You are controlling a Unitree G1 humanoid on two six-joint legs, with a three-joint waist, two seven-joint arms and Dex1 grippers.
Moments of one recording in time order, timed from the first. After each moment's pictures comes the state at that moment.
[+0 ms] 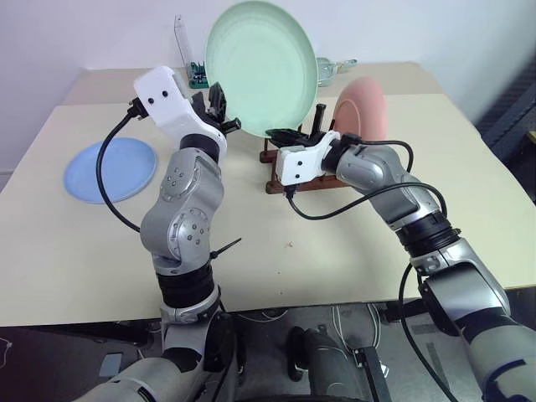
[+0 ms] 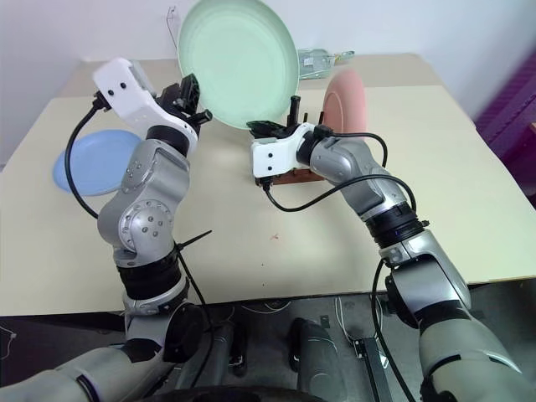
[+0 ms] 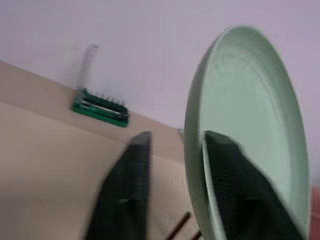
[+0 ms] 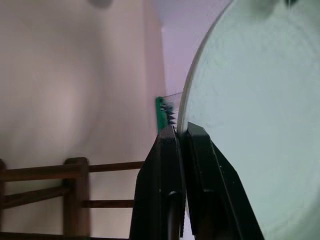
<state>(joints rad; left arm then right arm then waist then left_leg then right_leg) -0.73 -0.15 0.22 -0.41 -0.39 0.71 0.29 -0.93 -0.50 0.38 0.33 -0.51 -0.38 0.46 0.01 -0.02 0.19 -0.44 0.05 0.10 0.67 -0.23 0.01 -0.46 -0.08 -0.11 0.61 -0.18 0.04</state>
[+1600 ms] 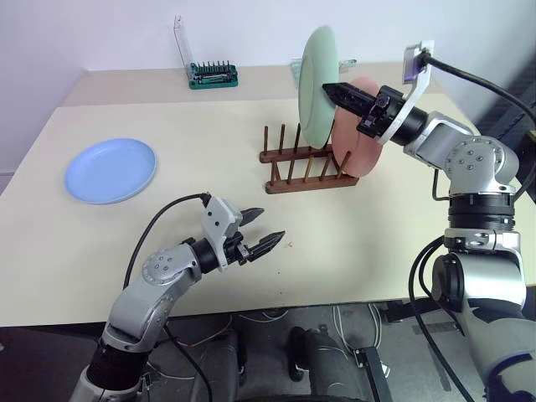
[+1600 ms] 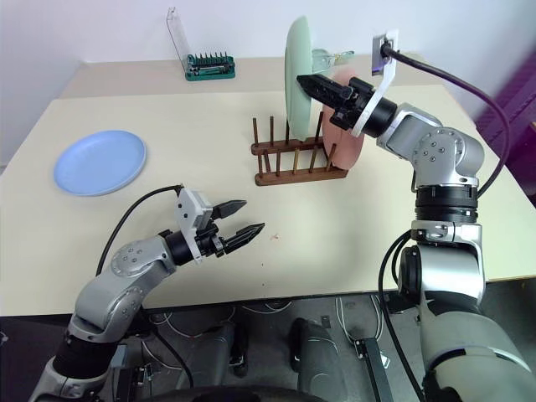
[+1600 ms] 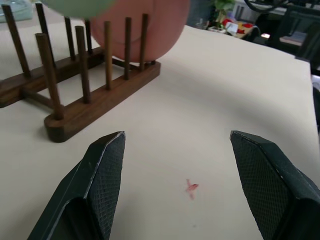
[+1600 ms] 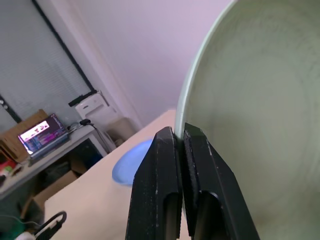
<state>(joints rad) -0.15 0.40 -0.15 -0.45 -0.42 0.49 -0.59 -1.00 -0.52 -0.19 0.41 0.88 0.86 0.75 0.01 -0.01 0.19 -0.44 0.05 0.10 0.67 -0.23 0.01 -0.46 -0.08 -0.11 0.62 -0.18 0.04</state>
